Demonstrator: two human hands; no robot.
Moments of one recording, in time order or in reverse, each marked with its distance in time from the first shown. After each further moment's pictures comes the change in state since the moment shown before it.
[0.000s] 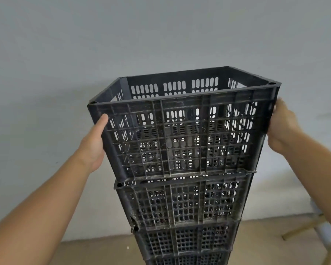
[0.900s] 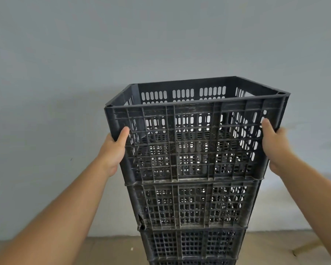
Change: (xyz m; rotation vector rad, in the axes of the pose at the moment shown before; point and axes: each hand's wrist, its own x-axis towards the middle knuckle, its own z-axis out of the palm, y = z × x) left_hand -0.015 -0.022 0.005 0.194 0.195 -0.031; right_hand -0.016 0.042 0.006 -0.222 0.028 -0.021
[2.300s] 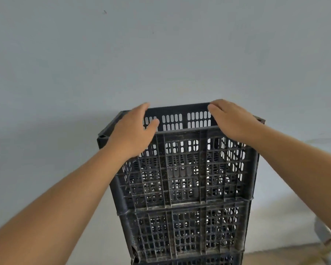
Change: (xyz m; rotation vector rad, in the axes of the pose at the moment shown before) left_hand -0.034 0.151 0.040 0.806 -0.095 0.725; right_hand -0.062 -0.152 0.035 -0.767 -0.281 -0.641
